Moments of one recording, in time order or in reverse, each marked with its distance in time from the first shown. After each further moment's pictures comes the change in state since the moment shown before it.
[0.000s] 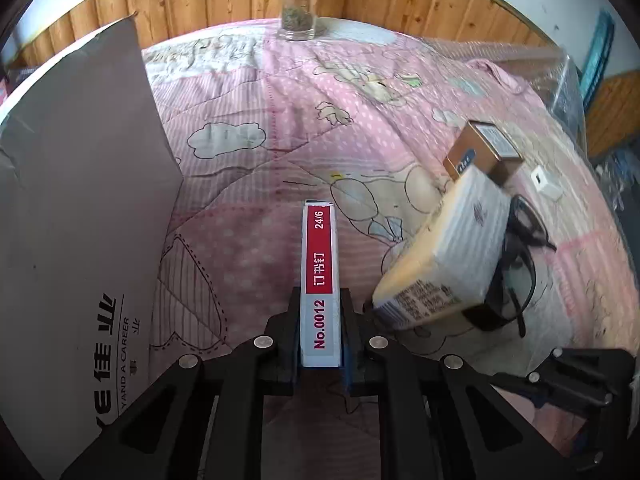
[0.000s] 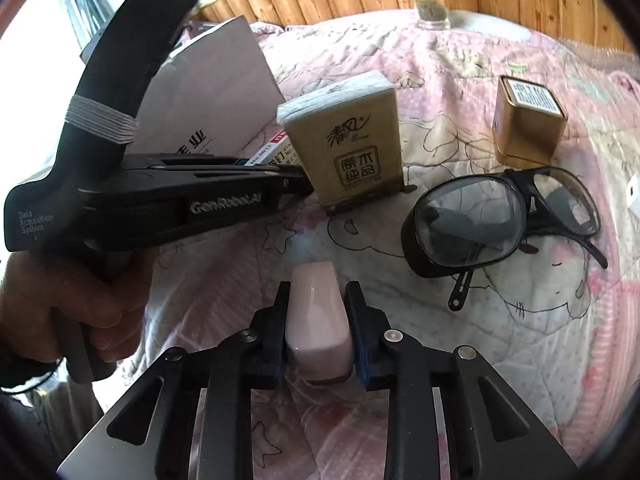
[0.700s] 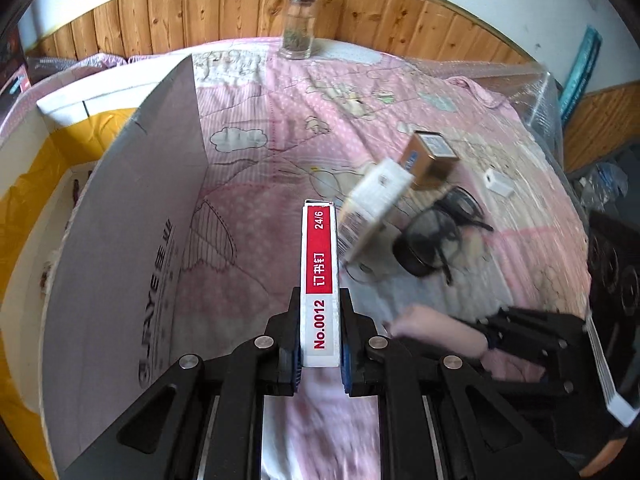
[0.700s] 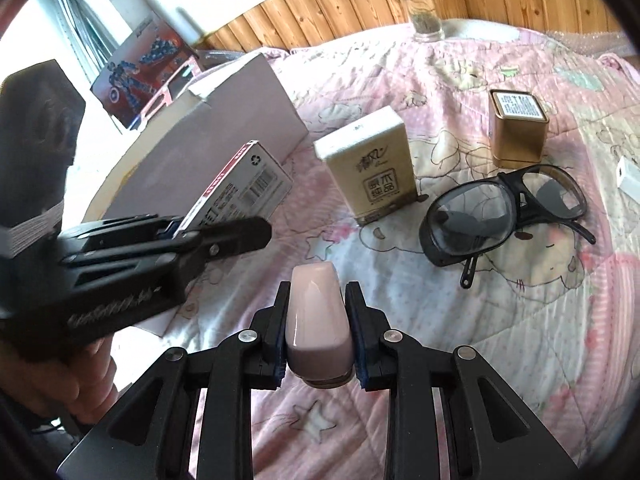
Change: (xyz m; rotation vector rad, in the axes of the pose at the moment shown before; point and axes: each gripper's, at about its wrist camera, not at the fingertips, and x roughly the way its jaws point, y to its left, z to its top) left arm -0.081 -0.023 -0.035 -0.004 -0.033 -0.020; right arm -0.037 0.017 -0.012 0.057 -0.071 0.058
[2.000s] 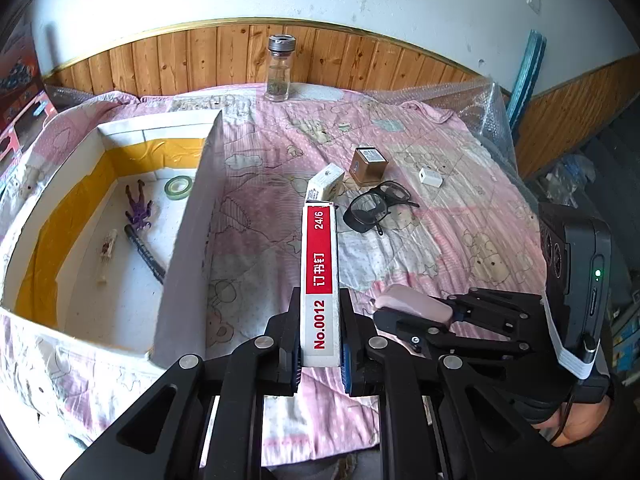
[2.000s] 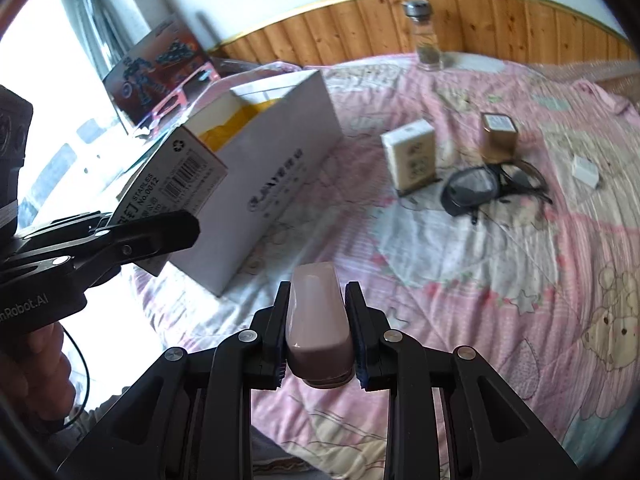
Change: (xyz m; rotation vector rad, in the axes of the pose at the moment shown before) left arm -0.133 -0.004 -0.070 0.047 -0.122 -0.062; right arm -0.064 0.089 -0.050 -0.053 -0.062 -0.081
